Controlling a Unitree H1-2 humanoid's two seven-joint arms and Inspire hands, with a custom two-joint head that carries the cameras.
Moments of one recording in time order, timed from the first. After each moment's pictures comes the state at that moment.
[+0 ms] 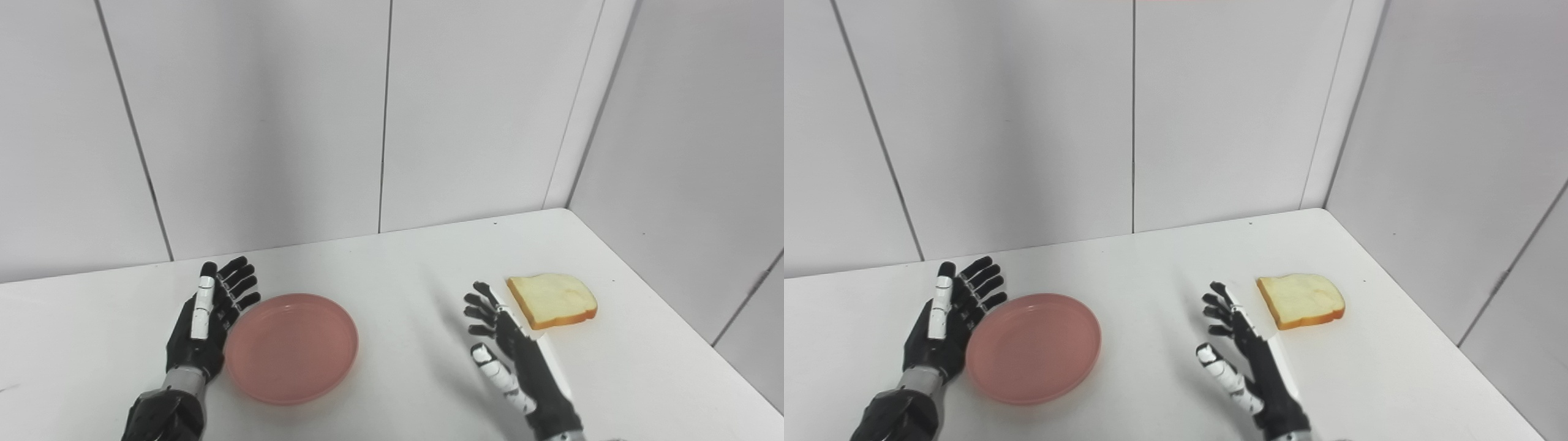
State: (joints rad) left arm -0.68 -0.06 0.10 0.85 -0.22 -0.18 -0.21; right arm 0.07 -0.27 -0.11 -0.32 -0.16 -0.07 -0.03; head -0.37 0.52
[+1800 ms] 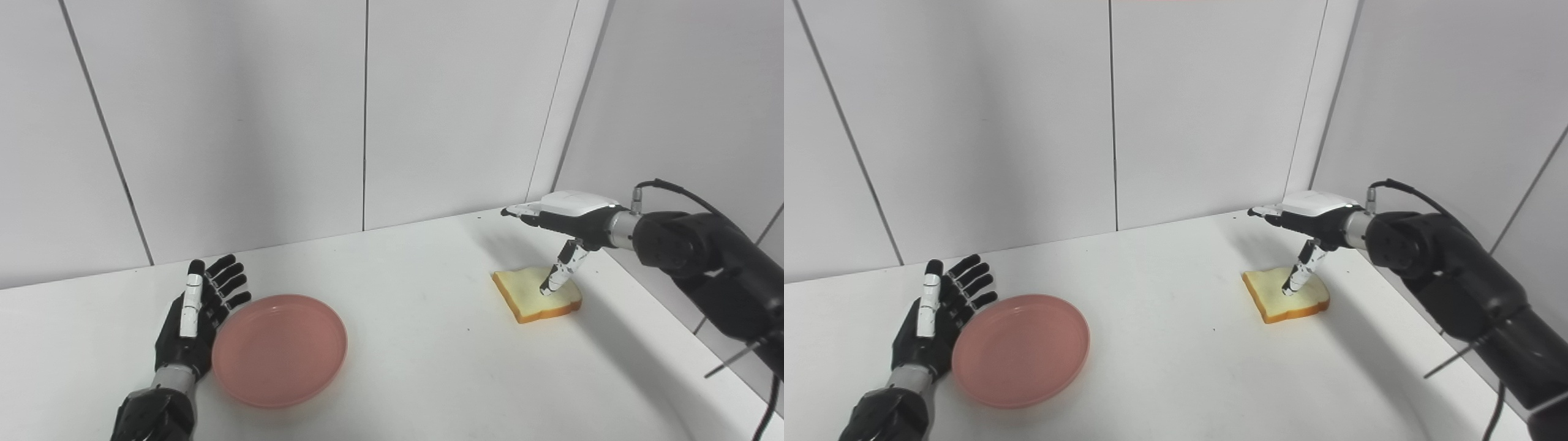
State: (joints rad) left arm -0.71 -0.05 0.10 0.89 -0.22 -0.20 -0.20; right arm -0.55 -1.07 0.20 0.13 -0.49 0.05 0.69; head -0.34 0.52
